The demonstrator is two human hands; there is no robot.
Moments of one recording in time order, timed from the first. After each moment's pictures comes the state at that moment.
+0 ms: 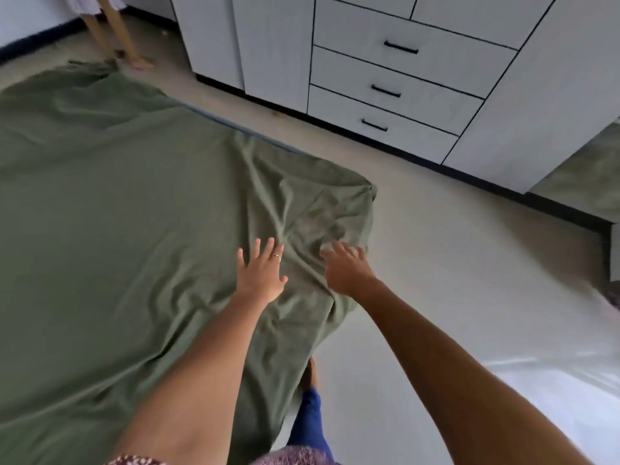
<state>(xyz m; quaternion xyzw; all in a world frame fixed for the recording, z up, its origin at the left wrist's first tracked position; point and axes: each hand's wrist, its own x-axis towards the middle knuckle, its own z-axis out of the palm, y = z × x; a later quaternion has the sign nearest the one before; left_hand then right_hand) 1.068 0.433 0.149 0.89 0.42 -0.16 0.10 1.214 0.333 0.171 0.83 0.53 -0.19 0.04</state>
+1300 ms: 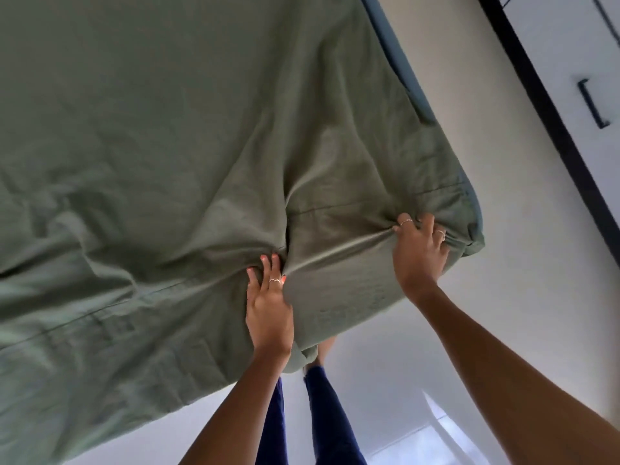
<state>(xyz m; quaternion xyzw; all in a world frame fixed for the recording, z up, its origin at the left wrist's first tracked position) 1.297 0.459 -0.095 0.54 0.80 0.09 0.24 1.501 0.558 -0.065 0.81 0.57 -0.13 0.06</state>
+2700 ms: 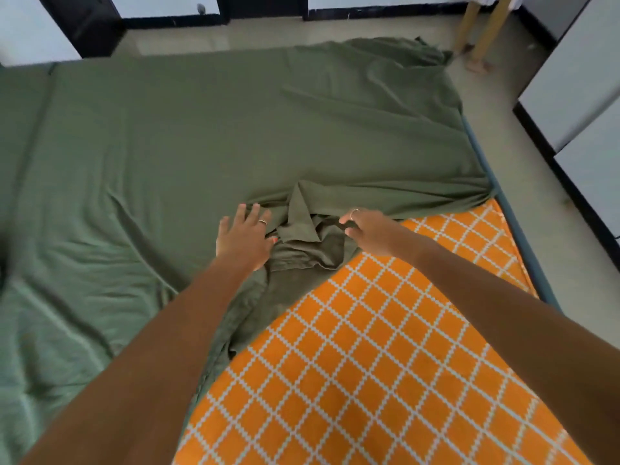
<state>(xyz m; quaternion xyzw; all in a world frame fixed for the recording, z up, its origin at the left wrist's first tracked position) 0.911 0.627 0.133 0.56 0.82 -0.12 0.10 1.126 0.744 0.150 0.41 0.87 -0.28 0.07</state>
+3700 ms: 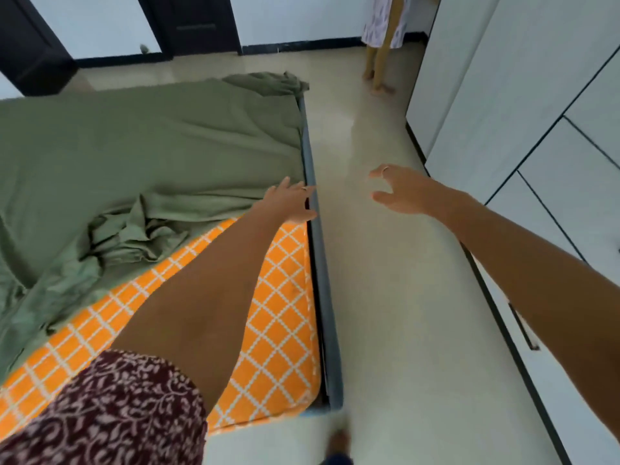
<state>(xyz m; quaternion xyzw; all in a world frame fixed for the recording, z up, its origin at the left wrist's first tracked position) 1.505 0.829 0.265 0.65 0.74 -0.11 0.15 1.725 0.915 0.284 0.43 0.89 -0.17 0.01</state>
